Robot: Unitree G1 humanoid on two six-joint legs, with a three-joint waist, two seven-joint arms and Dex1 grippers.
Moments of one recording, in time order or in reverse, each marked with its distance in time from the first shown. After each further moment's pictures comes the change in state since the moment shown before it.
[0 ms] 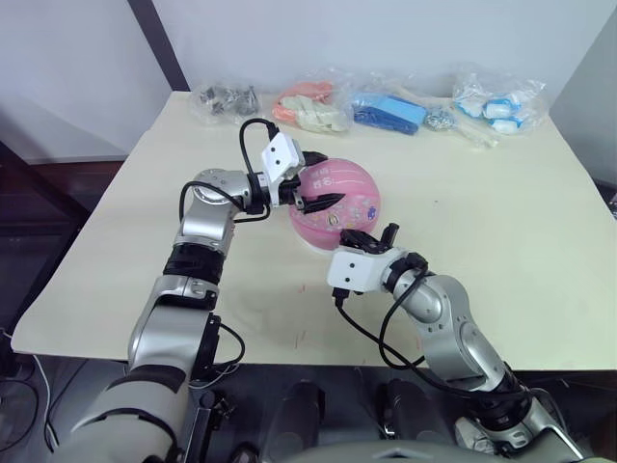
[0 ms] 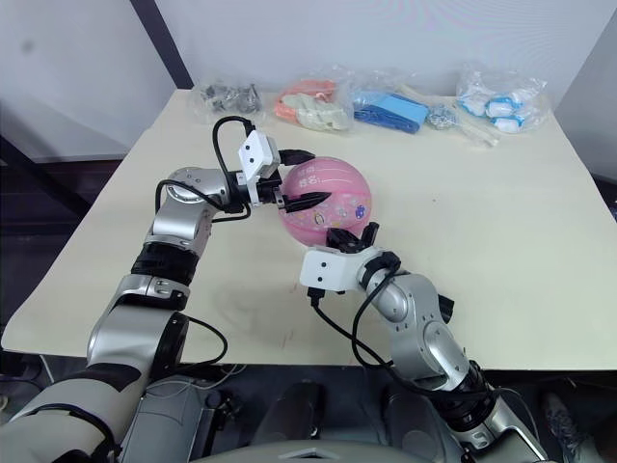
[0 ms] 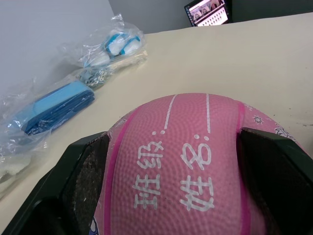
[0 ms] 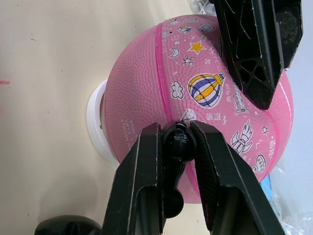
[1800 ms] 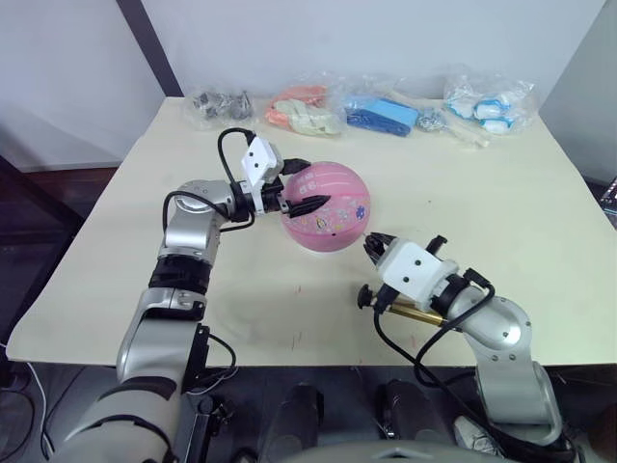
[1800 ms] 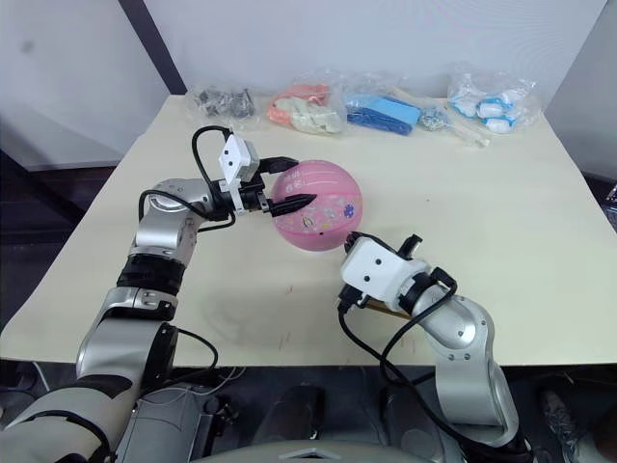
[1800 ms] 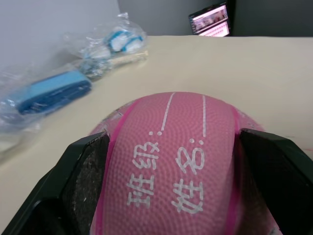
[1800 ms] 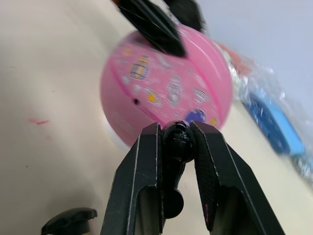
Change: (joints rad) left arm 0.120 0.067 0.070 -0.141 -0.129 0.174 -0.045; right arm 0.231 0.005 -0.273 -0.404 0.295 0.185 0.127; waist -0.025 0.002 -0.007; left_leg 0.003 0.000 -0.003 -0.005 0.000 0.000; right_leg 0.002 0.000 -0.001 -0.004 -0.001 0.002
